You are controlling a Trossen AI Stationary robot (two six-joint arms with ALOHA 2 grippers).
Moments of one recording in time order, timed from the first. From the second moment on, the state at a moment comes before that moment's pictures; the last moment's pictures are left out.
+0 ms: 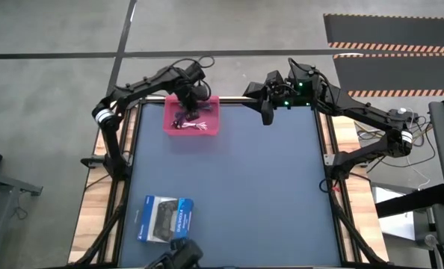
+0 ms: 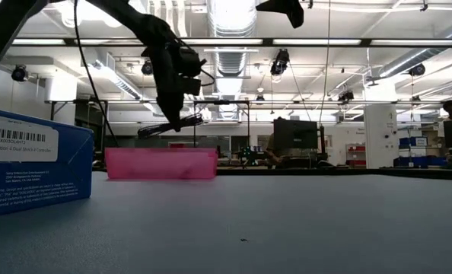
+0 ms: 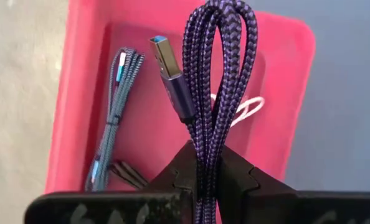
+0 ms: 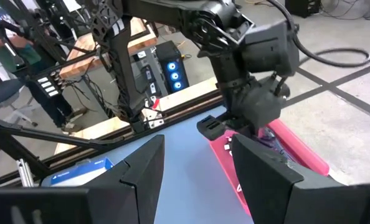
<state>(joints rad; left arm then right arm) 0.72 1.85 1.62 -1.05 0.11 0.50 -0.41 1.33 1.42 -0.37 -0.26 0.22</state>
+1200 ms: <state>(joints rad) 0.74 1.99 1.61 -0.89 0.12 0.56 -0.41 1.35 1.42 -0.41 -0.23 0.20</state>
